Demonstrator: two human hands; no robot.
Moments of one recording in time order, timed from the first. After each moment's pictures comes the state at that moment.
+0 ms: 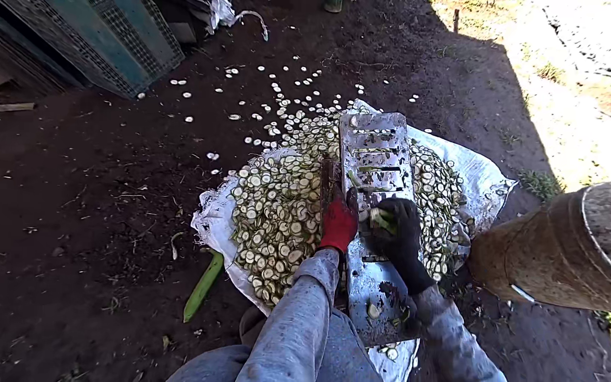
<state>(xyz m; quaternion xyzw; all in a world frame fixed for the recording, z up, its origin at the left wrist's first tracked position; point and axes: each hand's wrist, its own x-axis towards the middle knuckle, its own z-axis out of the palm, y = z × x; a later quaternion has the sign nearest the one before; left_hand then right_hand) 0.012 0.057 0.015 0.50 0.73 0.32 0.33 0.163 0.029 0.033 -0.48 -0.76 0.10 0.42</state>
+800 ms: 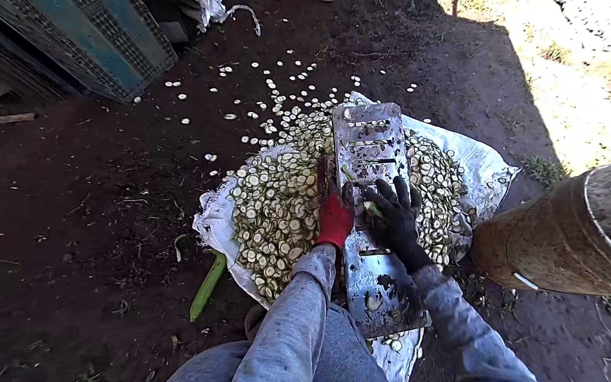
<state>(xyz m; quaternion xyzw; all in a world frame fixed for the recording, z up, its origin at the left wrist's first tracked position) 0.011 0.050 0.015 0.51 0.74 0.31 0.32 0.168 0.044 0.031 -0.50 -0.81 0.06 0.31</state>
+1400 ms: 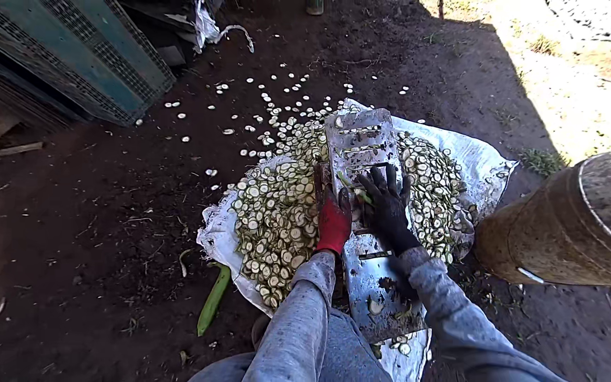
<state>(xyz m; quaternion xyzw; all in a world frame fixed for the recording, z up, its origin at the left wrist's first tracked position) 0.013 0.060 0.014 0.51 0.74 0.32 0.30 0.152 0.078 0.032 -0.56 -0.80 0.05 0.23</state>
